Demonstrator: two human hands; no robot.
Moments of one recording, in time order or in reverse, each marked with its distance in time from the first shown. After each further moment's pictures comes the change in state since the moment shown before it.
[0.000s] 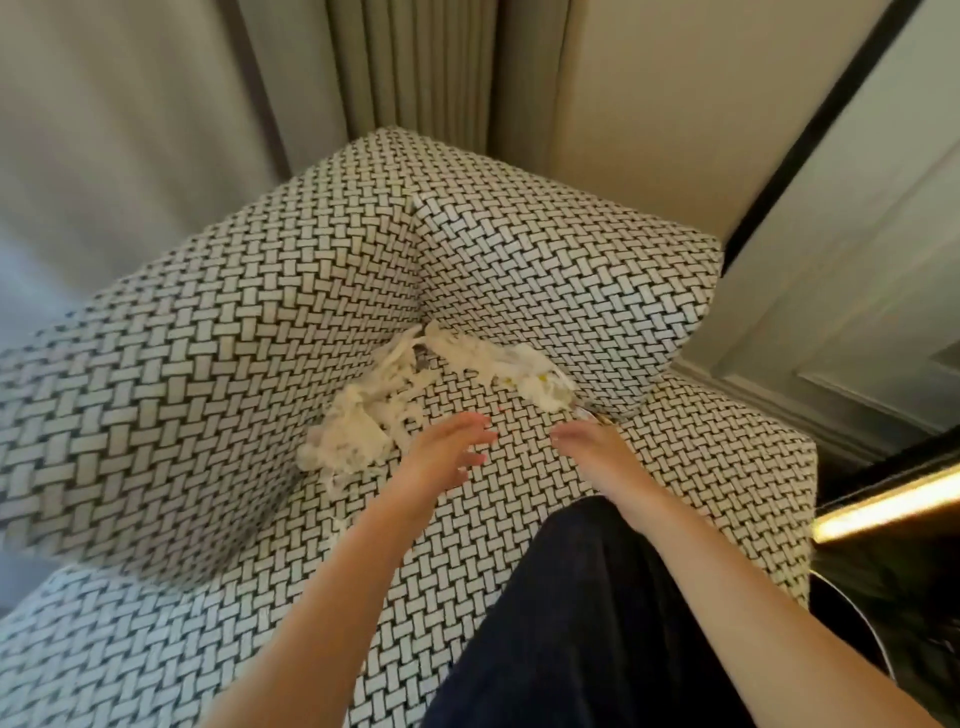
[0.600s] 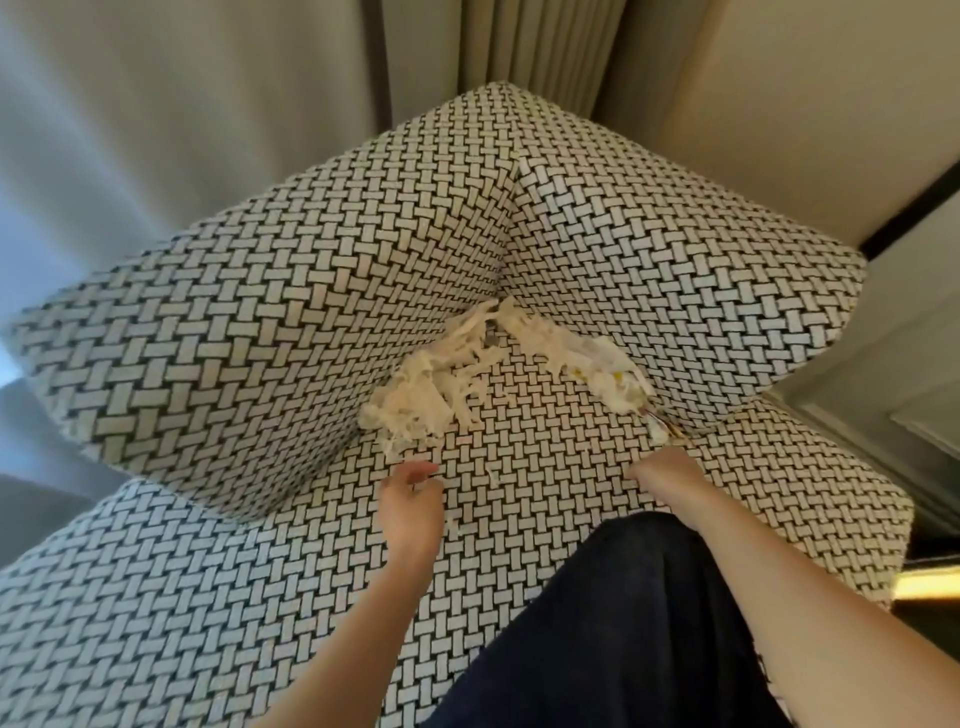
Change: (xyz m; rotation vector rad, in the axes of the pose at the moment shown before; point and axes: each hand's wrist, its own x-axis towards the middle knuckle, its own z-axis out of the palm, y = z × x) left_hand 0.001 -0.093 -0.037 -0.090 0.719 -0.125; right_hand 0.065 0.030 0.018 -0.388 0.072 0.280
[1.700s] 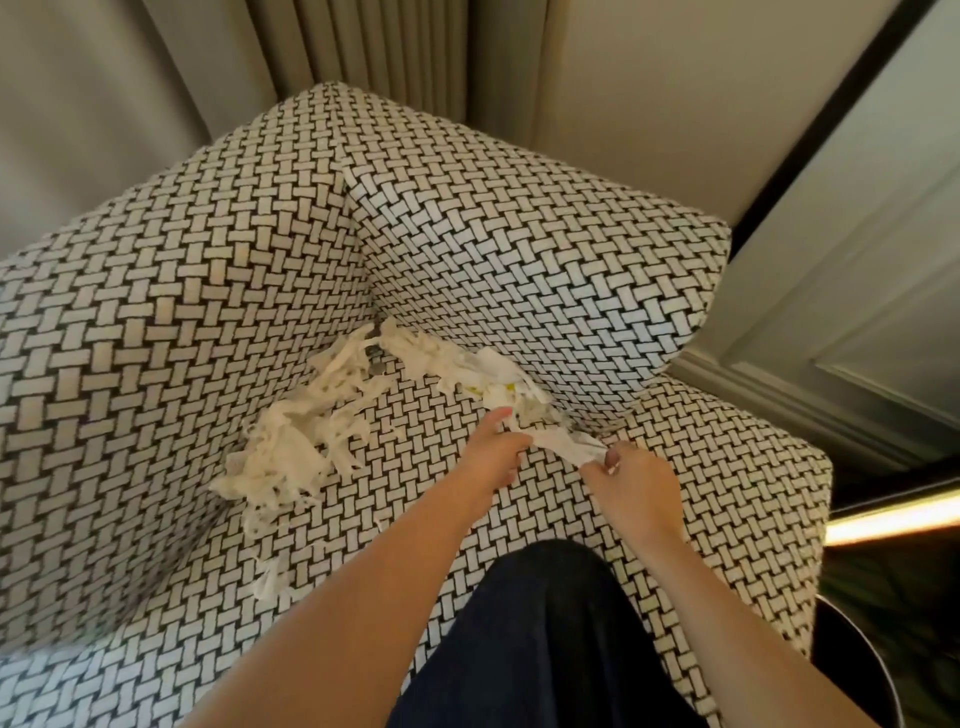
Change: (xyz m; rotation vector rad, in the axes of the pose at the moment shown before) left_hand -0.012 0.076 0.180 0.073 -0.722 -0.124; right_hand 0.017 0.052 -0.038 -0.032 0.327 -0.311
